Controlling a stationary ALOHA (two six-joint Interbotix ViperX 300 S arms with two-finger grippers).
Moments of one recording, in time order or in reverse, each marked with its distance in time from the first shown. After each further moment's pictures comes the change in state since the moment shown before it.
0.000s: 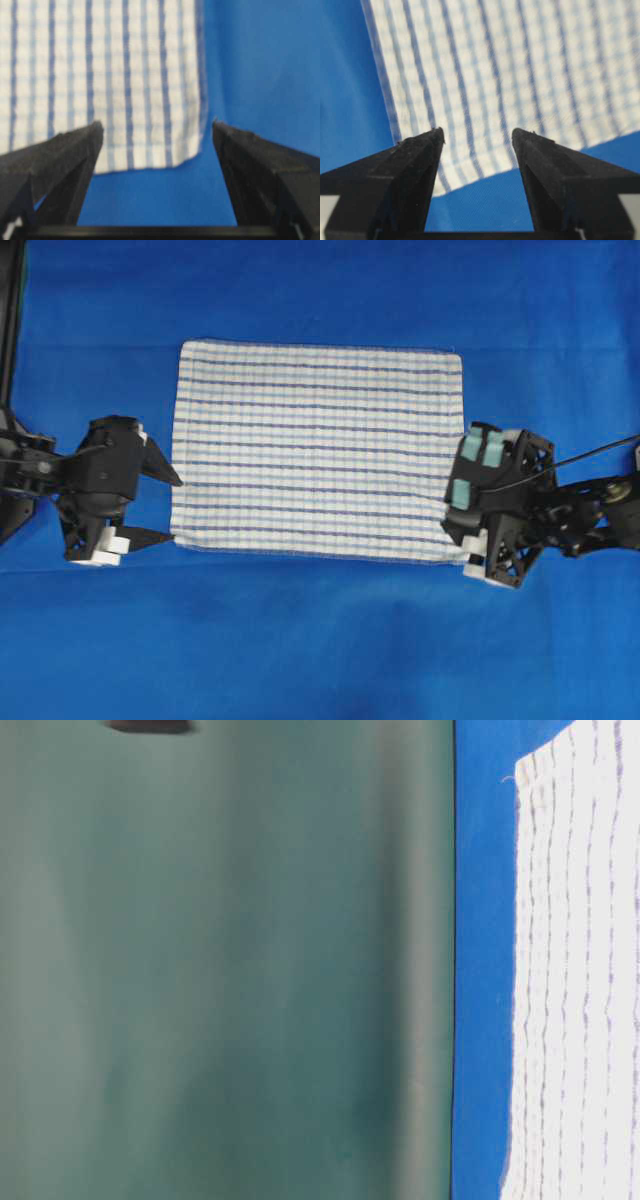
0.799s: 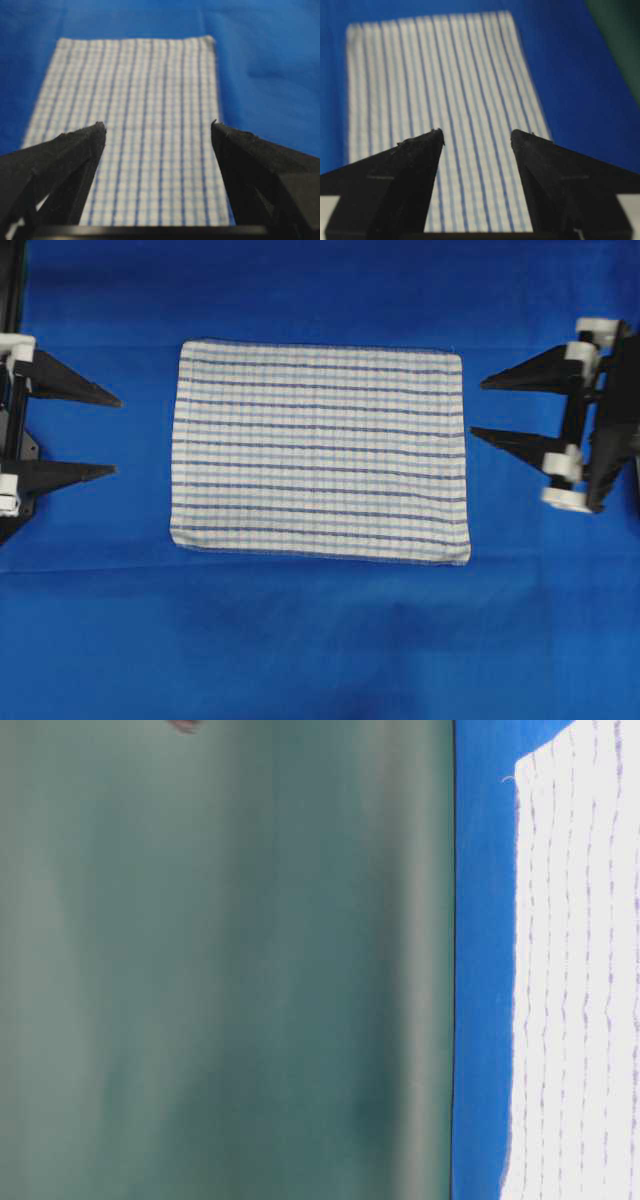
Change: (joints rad) left arm 0.147 -0.589 0.009 0.000 0.067 0.101; right arm -0.092 -0.462 0.066 -0.387 -0.077 -0.003
